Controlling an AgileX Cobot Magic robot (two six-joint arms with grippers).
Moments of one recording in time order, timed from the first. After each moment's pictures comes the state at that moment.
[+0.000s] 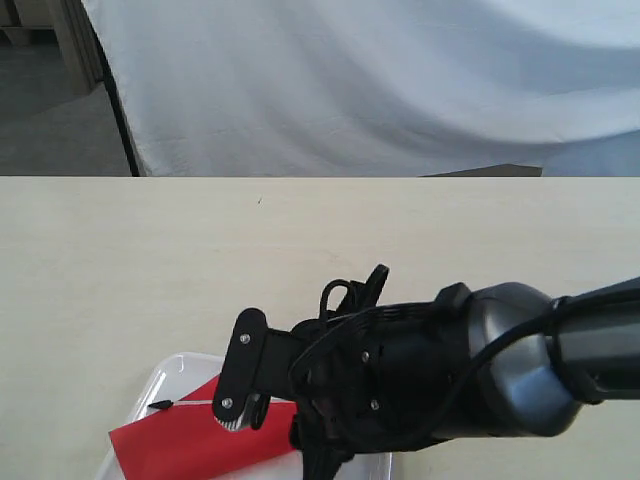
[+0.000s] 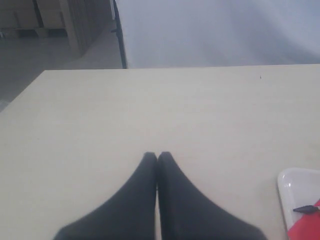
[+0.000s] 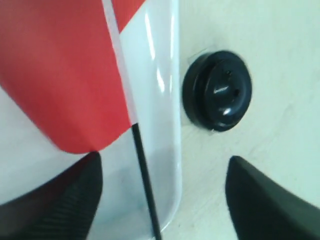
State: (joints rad) left arm 0.02 0.00 0.00 0.03 0.32 0.01; right arm 1.00 1.80 -0.94 -0.94 0.54 0.41
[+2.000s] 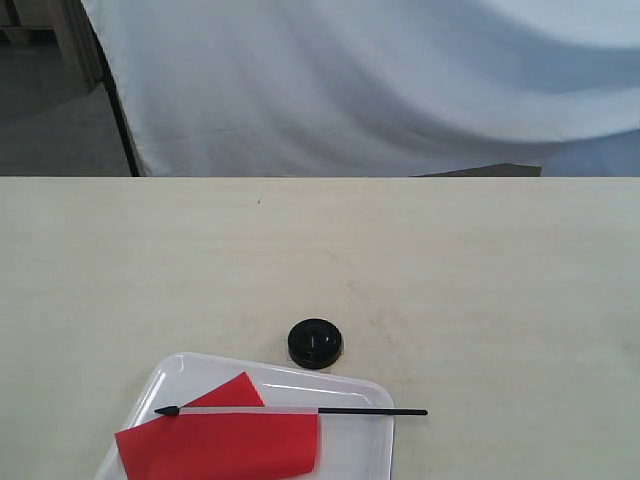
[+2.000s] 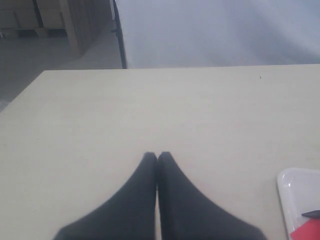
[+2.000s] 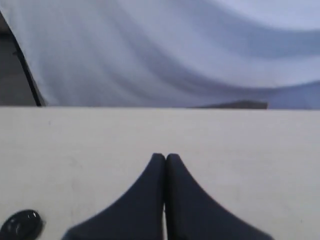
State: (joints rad) left arm 0.02 0.00 0.00 0.03 0.32 0.01; right arm 0.05 0.47 -0.43 0.09 0.28 -0.03
